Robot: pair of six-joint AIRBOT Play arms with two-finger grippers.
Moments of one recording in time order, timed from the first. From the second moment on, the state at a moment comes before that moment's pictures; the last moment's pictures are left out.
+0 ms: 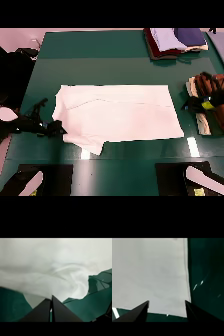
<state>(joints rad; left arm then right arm) 0.11 -0.82 0.61 0.96 -1.33 -1.46 -0.42 -1.15 0.97 -1.21 1.44 1.31</state>
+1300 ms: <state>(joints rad) 0.11 -0.69 0.73 1.03 -1.33 -1.49 -0.35 -0.99 0.86 -1.29 1.43 1.27</state>
